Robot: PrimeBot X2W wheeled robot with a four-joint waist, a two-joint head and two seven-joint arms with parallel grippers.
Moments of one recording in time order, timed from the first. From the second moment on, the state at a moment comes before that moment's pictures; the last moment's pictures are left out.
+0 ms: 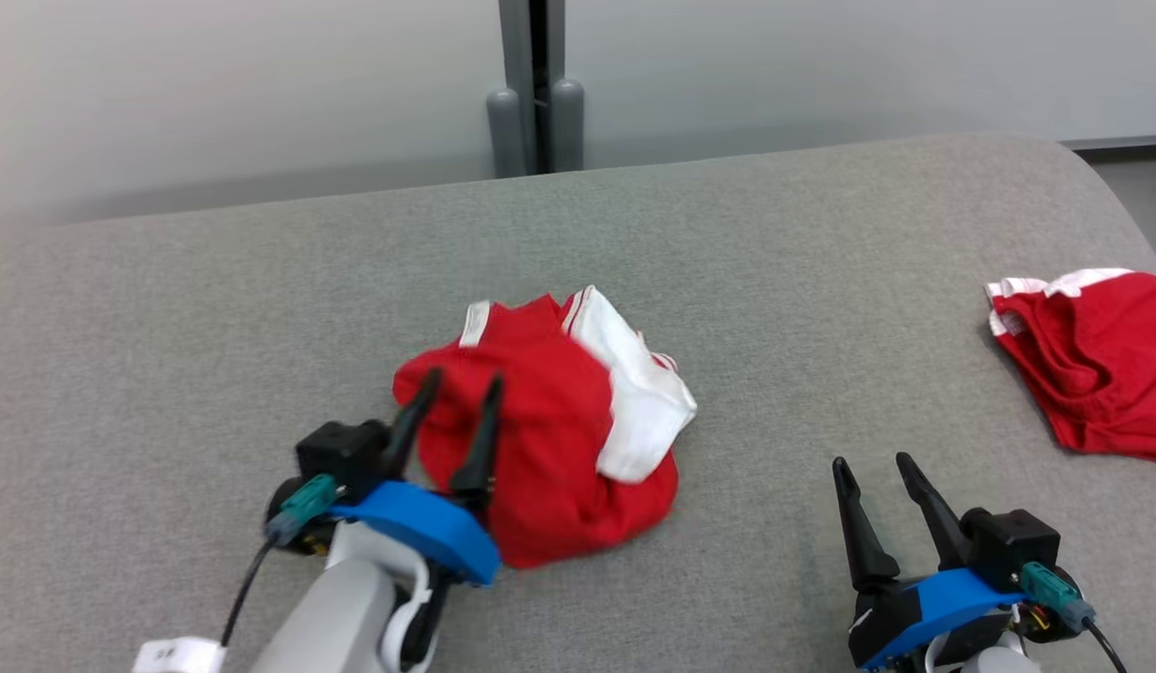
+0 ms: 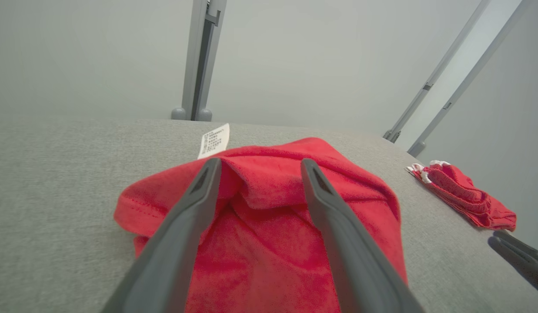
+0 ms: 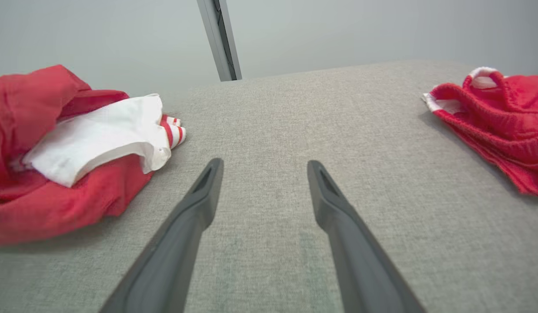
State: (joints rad) left arm -0.38 0.10 -0.47 0.58 -0.55 -0.12 -0.26; right arm -0.15 -0.05 0.05 0.46 0.18 0.13 -0.26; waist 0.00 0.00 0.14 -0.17
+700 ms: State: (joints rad) left arm 0.03 0.06 -0.10 0.41 -0.25 -0.11 -0.26; right arm -0.08 -0.05 0.05 0.49 0.20 0.13 -0.26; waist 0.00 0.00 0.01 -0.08
